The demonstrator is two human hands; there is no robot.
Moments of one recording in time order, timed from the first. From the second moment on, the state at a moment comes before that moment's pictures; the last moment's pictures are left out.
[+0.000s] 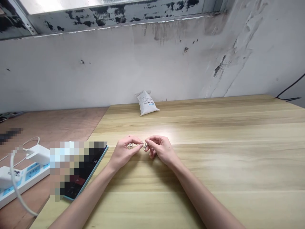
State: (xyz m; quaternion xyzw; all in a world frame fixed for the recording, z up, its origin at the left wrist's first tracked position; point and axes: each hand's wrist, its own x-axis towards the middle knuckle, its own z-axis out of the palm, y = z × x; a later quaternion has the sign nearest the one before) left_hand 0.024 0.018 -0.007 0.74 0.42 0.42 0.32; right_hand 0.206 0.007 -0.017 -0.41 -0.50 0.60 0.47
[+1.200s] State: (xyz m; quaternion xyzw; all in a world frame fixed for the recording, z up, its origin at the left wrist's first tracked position) left_hand 0.022 0.024 -0.005 0.68 0.41 0.44 0.43; right_hand 0.209 0.002 -0.009 -0.49 -0.61 0.39 0.48
